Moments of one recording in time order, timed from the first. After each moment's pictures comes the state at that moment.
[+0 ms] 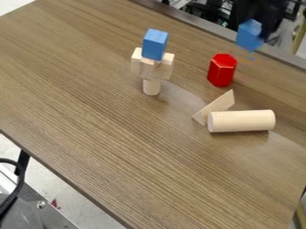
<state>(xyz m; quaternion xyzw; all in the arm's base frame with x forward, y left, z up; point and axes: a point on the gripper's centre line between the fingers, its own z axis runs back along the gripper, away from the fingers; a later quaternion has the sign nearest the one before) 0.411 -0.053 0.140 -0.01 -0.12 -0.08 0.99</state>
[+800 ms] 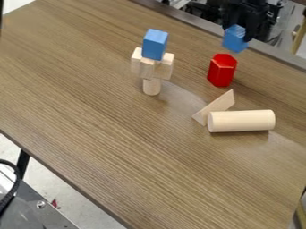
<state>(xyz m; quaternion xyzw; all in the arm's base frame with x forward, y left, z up) 0.426 -0.032 0.115 -0.01 -0.10 -0.06 0.99</state>
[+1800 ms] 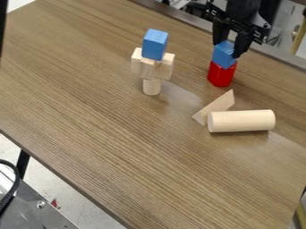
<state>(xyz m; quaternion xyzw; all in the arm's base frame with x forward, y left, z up) 0.420 -0.024 0.083 0.01 -0.10 -0.07 0.99</state>
